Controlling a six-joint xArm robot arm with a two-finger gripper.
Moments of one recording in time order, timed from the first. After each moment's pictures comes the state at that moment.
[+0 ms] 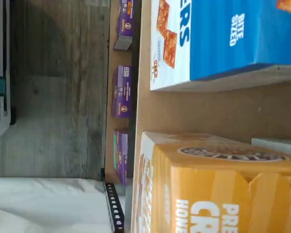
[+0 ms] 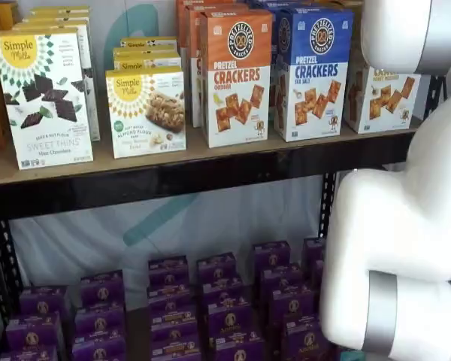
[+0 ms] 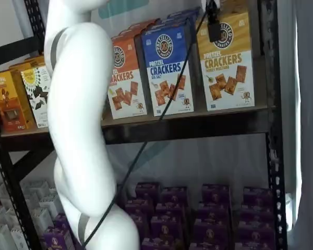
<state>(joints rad) -0.57 -0.09 -1.83 0.08 1.73 -2.12</state>
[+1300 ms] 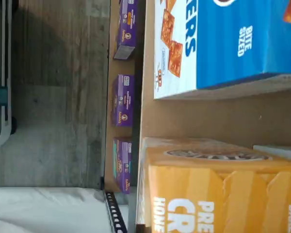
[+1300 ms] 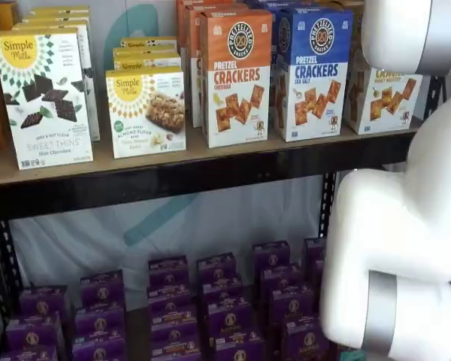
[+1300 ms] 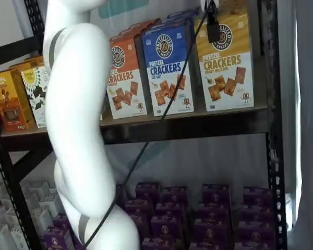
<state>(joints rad) -0.59 -0.11 -1.82 0.12 1.74 -2.13</state>
